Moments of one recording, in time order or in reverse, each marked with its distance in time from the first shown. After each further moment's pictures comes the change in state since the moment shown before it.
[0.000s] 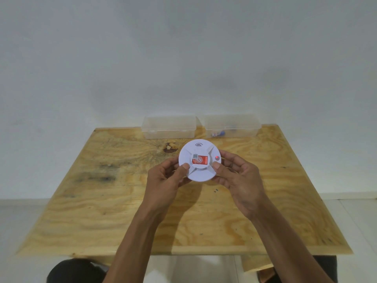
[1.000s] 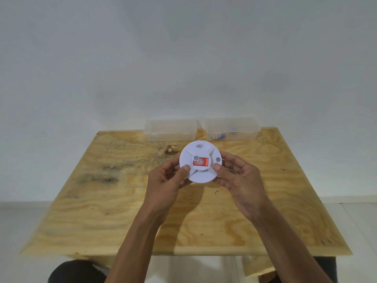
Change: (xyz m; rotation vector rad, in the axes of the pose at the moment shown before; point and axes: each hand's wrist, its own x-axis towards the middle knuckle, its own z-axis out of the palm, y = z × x) left_hand -0.008 0.008 0.002 0.031 0.007 0.018; right_hand -0.006 -0.006 0.002 -0.009 0.010 -0.010
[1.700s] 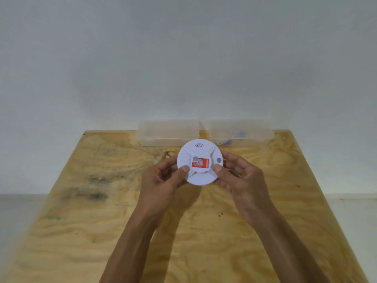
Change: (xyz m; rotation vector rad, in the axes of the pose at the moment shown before) left_hand 0.057 0.011 0.000 -0.009 0.041 -0.065; right_hand 0.056 -0.006 0.010 -0.086 0.050 0.059
